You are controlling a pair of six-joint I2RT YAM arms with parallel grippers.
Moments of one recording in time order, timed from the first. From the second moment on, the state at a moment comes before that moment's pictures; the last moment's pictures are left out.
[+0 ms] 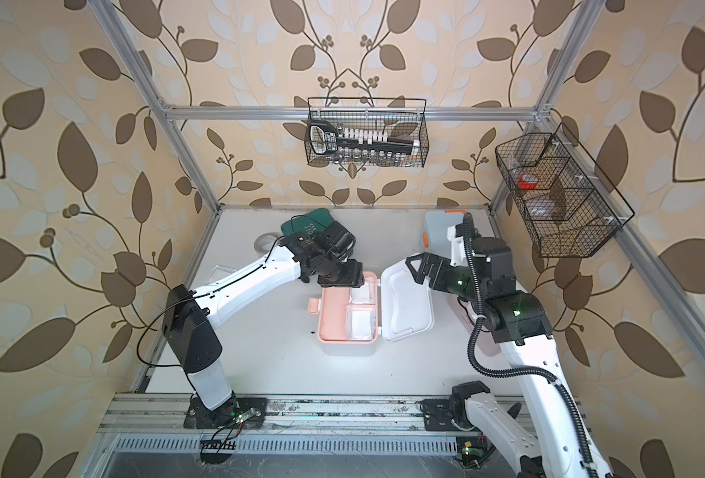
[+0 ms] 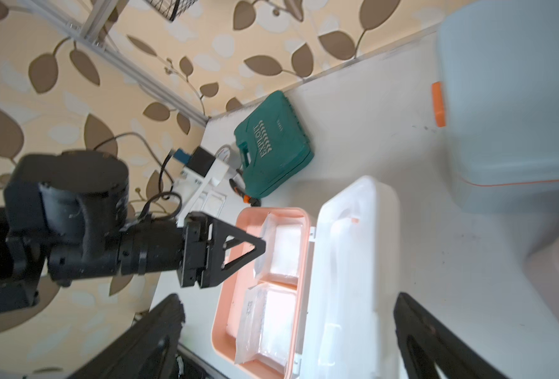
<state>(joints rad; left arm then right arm) -0.76 1.78 1.66 -0.96 0.11 -0.67 0.25 0.92 1.18 -0.83 -0.29 0.52</state>
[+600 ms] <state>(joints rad) -0.79 1.98 1.87 -1.17 -0.03 -0.61 0.60 1.07 1.10 -0.83 -0.04 0.51</state>
